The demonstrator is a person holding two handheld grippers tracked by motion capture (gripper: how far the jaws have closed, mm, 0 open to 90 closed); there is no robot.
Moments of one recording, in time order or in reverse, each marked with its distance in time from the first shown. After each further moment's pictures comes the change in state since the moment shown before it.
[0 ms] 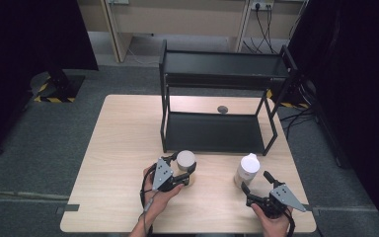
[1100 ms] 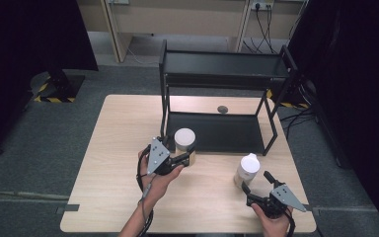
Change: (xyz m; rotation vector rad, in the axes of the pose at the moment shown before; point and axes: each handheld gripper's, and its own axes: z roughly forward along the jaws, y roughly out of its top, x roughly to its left) left arm 0.003 0.073 0.008 -0.104 0.048 0.039; right arm 0.000 0.000 0.000 -0.002 -0.003 0.008
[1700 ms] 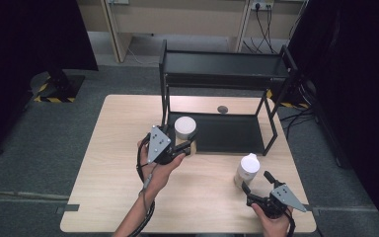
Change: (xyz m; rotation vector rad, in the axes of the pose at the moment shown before) left arm 0.002 0.027 0.014 -0.015 0.032 0.000; right arm 0.000 0.000 0.000 -0.001 -0.001 0.002
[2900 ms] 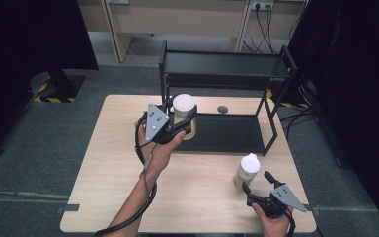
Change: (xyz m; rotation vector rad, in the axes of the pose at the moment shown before) left arm 0.010 0.041 0.025 -0.061 0.047 0.006; right arm 0.000 0.000 0.000 -0.002 -0.003 0.005
